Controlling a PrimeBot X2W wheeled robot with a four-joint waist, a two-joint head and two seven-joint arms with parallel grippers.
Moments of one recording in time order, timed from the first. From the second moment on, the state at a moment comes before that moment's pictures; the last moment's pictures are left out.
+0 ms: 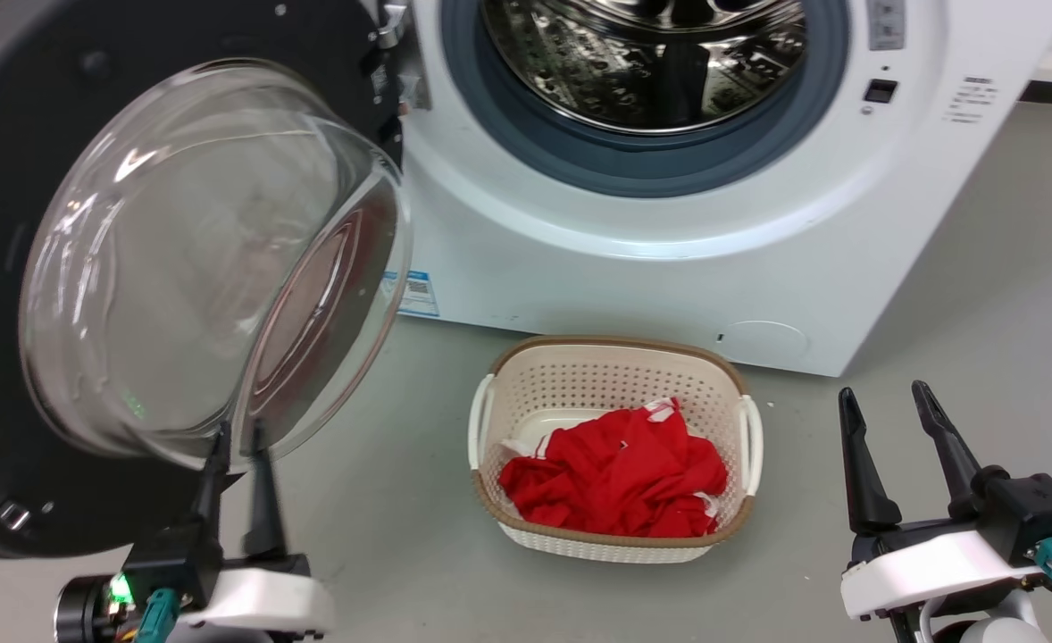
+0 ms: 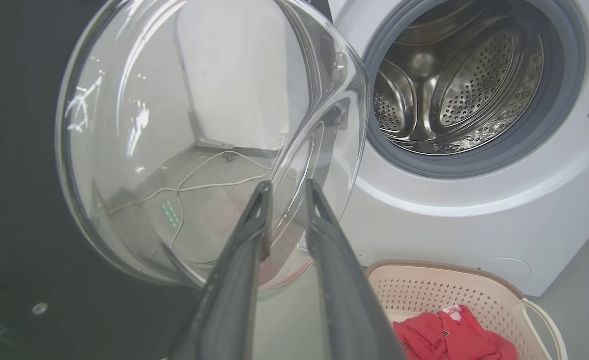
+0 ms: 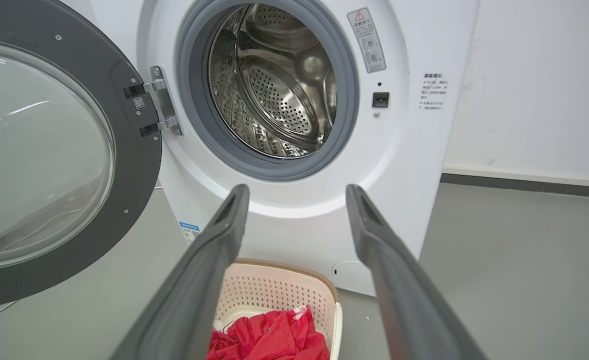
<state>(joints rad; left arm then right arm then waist) 0.03 0.15 -0.05 0.03 -0.17 0.14 -0.26 -0.02 -0.05 -0.01 0.06 0.10 0.13 -0.21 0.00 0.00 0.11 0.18</state>
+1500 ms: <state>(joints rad) -0.08 0.11 -0.04 0.12 -0.09 0.10 -0.26 -0.01 -0.05 0.02 0.03 0.10 0.13 -0.23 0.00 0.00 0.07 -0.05</state>
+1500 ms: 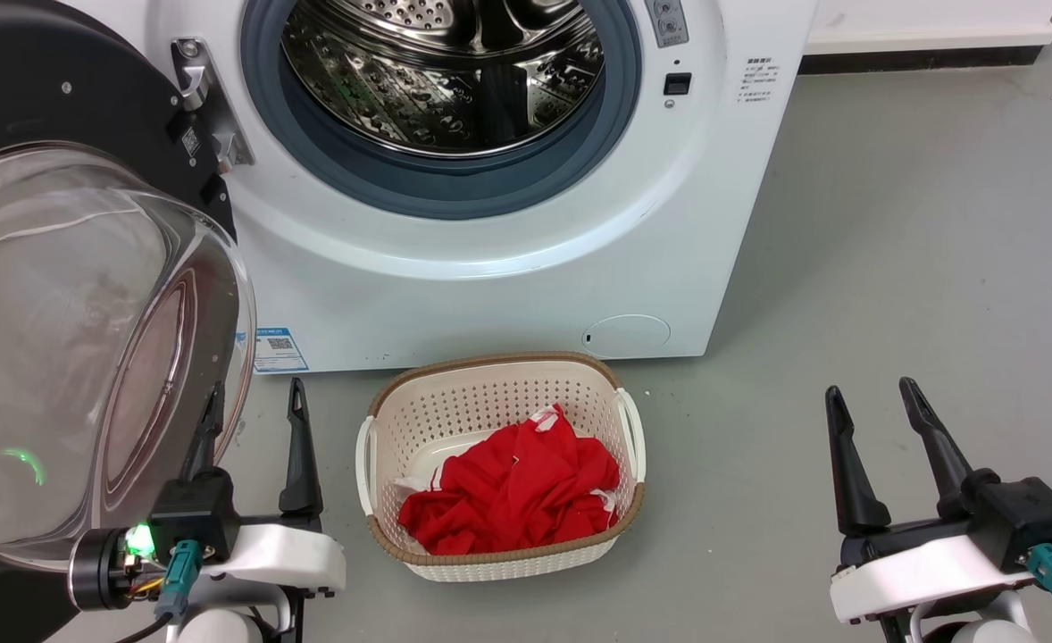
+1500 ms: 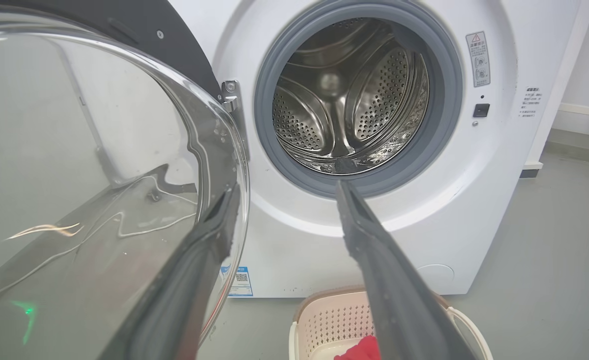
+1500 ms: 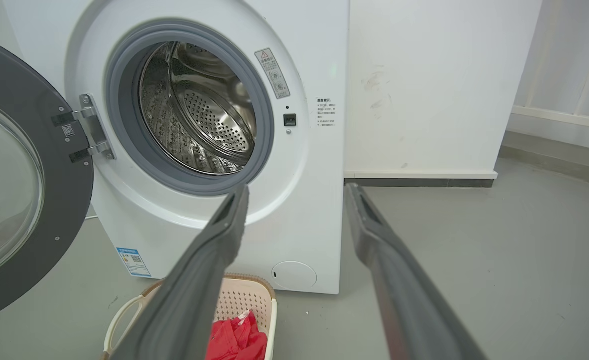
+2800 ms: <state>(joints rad) -0.08 0.08 0.01 0.16 -0.46 0.04 -0.17 0.00 -0.06 0.02 0.10 0.48 0.13 -0.17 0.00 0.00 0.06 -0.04</state>
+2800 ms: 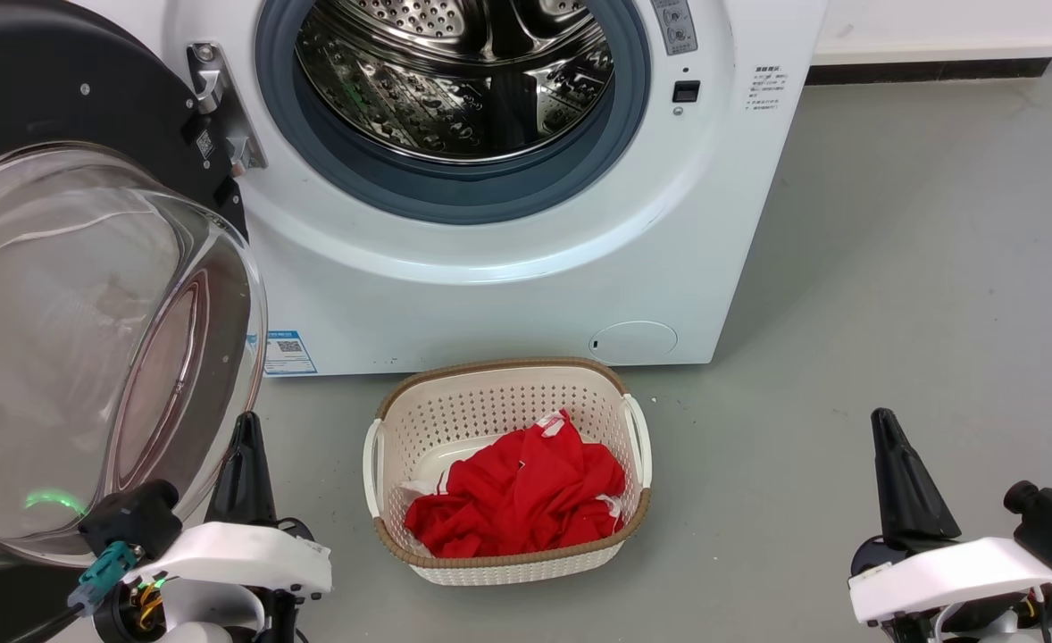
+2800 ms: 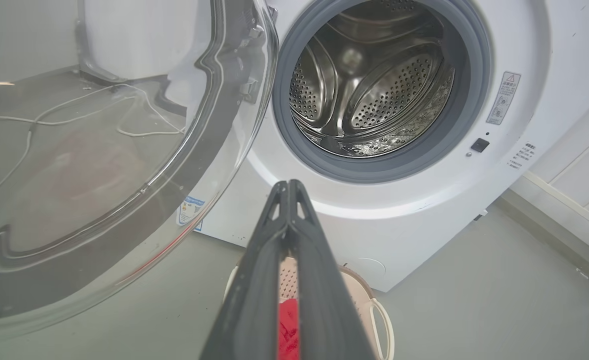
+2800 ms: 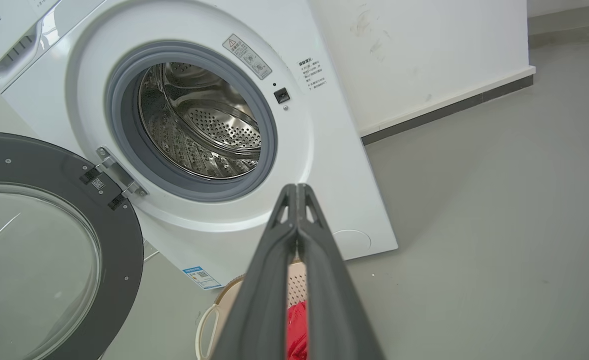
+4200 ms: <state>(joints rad) -0.09 0.07 0.06 0.20 -1.03 -0.05 -0.03 -0.05 -0.08 -0.01 0.17 1.08 0.13 -0.06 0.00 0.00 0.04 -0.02</state>
